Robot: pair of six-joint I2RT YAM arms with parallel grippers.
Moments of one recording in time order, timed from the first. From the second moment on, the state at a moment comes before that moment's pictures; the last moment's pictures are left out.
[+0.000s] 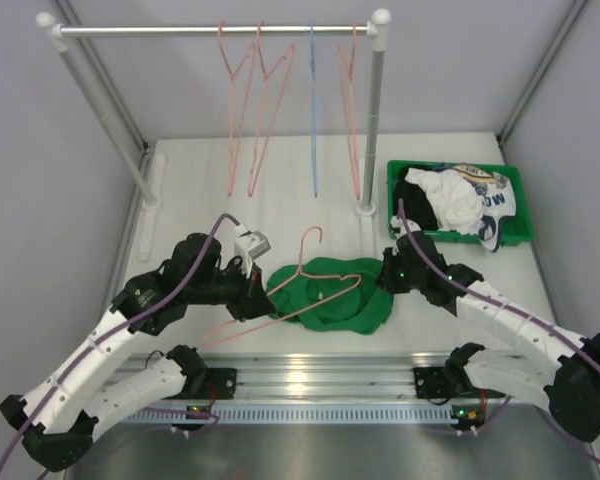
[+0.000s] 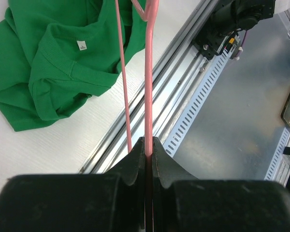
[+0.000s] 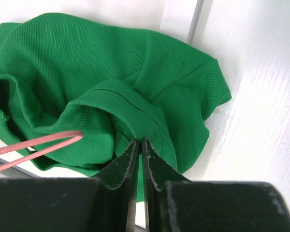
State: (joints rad) left arm -0.72 0.77 0.96 -0.85 0.49 -0.28; right arm 0.61 1.03 0.62 -0.39 0.02 0.50
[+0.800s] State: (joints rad) left arm -0.88 0.92 0.81 -0.47 0.39 -0.35; right arm 0.68 0.82 0.66 -0.52 -0.01 0.56
